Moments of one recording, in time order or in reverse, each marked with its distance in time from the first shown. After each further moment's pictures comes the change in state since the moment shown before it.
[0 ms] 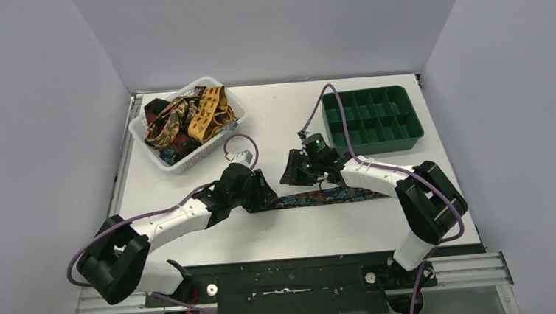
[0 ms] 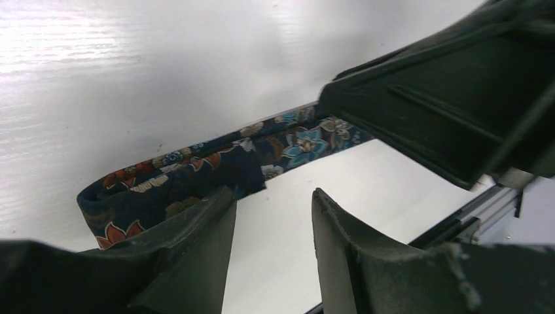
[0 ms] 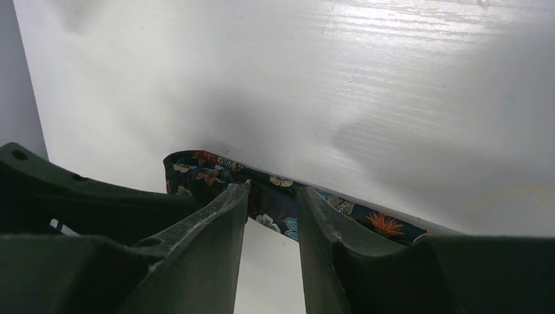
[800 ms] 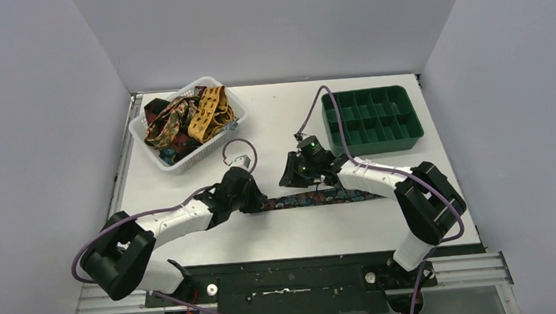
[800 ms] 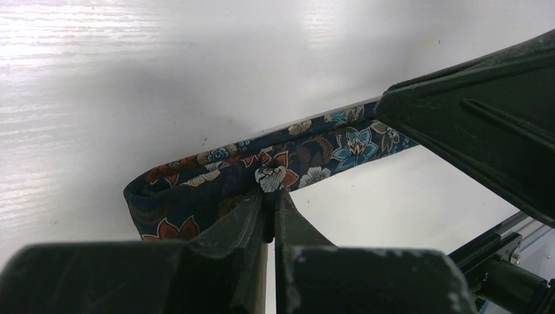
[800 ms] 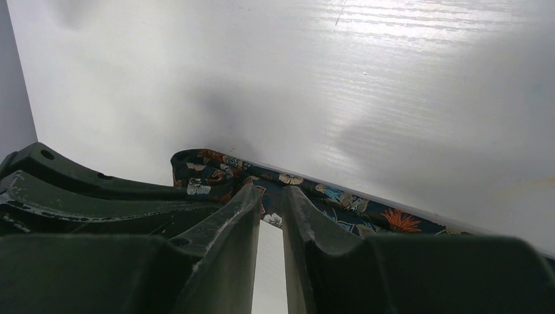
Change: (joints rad) left arm 0.010 -0.003 -0.043 0.003 -0.040 0.021; right arm 0.038 0.000 0.005 -0.001 0.036 0.021
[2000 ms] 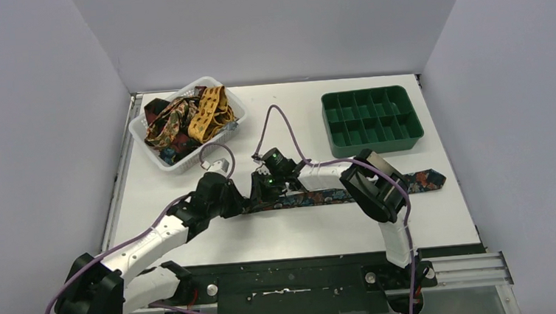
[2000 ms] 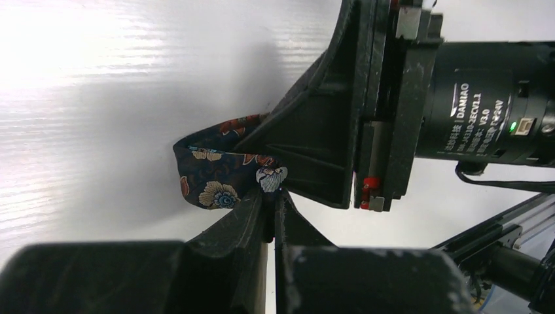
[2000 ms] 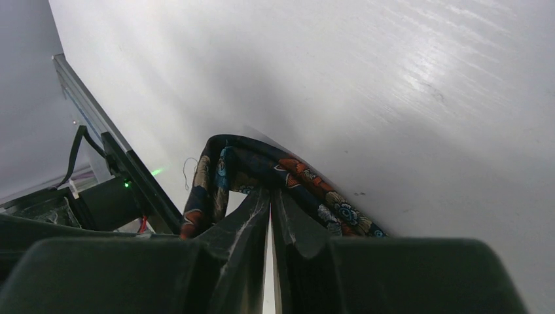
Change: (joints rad) left arm 0.131 -0.300 -0.094 -0.179 0.036 0.069; right arm 0.151 0.386 0.253 0.064 -0.299 0.013
